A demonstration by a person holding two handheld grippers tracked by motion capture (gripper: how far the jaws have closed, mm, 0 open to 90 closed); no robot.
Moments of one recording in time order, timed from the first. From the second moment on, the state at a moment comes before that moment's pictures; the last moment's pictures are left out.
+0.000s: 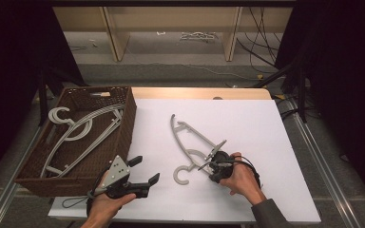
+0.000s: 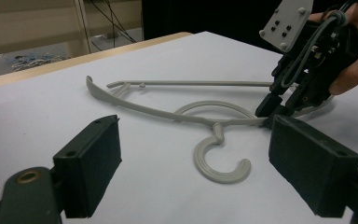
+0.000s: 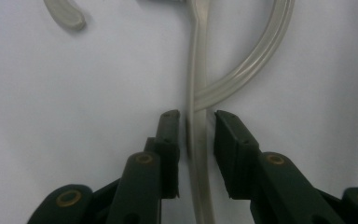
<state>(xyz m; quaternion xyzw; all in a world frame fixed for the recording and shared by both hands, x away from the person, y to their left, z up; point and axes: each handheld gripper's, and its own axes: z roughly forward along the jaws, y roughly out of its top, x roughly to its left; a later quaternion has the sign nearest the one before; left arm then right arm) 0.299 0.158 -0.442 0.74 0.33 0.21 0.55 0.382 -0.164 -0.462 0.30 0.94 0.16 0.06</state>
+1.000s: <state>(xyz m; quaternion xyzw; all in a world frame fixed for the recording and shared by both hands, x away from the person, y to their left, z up) 0.299 0.157 -0.439 0.75 0.31 0.22 0.54 0.371 -0.163 -0.448 0.22 0.95 0.18 0.11</state>
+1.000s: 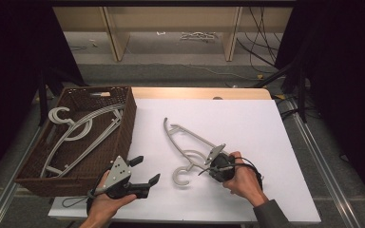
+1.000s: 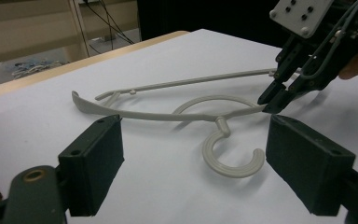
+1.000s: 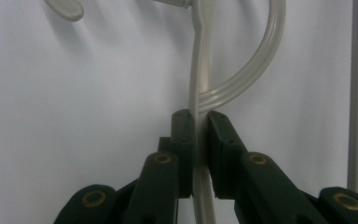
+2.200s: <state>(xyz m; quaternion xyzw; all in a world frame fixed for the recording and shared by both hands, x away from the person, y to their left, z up) 0.344 0.111 -0.433 0.88 0.17 0.25 0.37 0.332 -0.146 -0.388 0.11 0.97 0.21 0.11</state>
